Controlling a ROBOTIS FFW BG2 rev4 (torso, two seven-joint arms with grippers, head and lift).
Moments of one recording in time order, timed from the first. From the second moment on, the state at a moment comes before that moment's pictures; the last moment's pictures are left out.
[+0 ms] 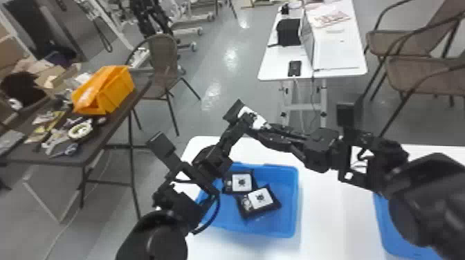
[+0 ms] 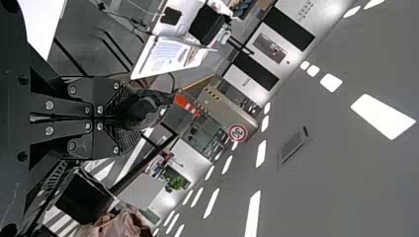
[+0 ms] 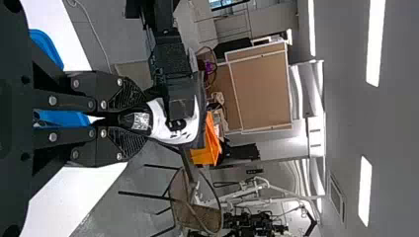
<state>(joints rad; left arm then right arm) 0.18 0.03 0.18 -1.91 0.69 0.36 -0.36 -0.37 -0.14 0.56 -1.36 -0.37 0.18 0.64</state>
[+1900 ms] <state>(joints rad) 0.31 0.00 0.24 -1.77 0.21 -0.18 -0.37 0.31 0.00 -0.24 -1.68 -0.03 0.32 0.29</state>
